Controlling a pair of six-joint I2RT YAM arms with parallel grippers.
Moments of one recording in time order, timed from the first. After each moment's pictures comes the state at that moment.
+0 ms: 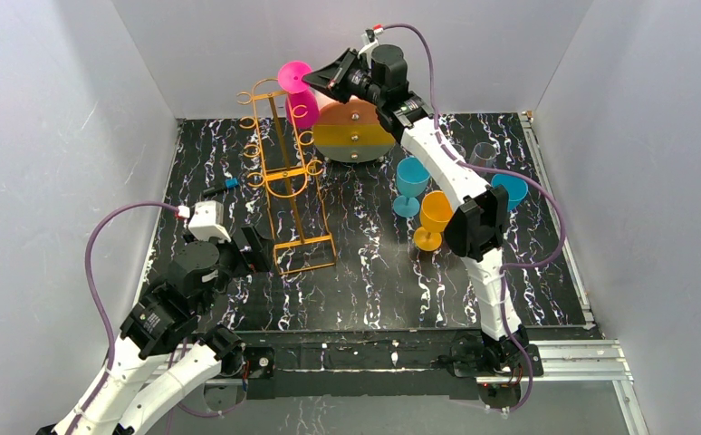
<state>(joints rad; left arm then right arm) -0.66 0.46 0.84 -0.79 -0.42 -0.49 0.58 2.29 2.45 -0.14 -0.39 1.13</state>
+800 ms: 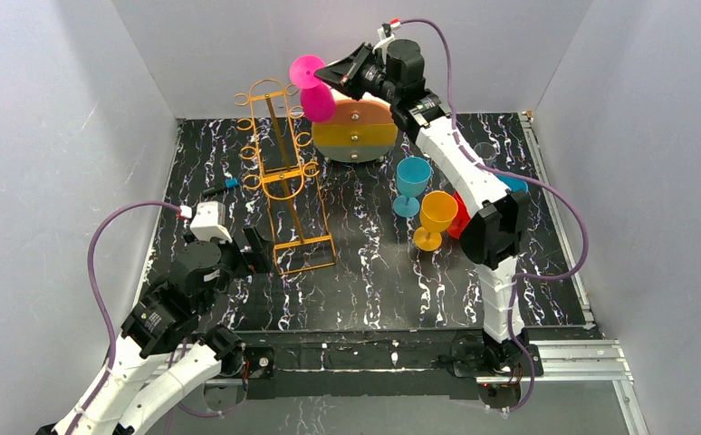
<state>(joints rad) -0.66 0.47 0.83 -0.80 -0.42 -0.48 0.56 2.13 2.29 -0.15 -0.36 1.12</state>
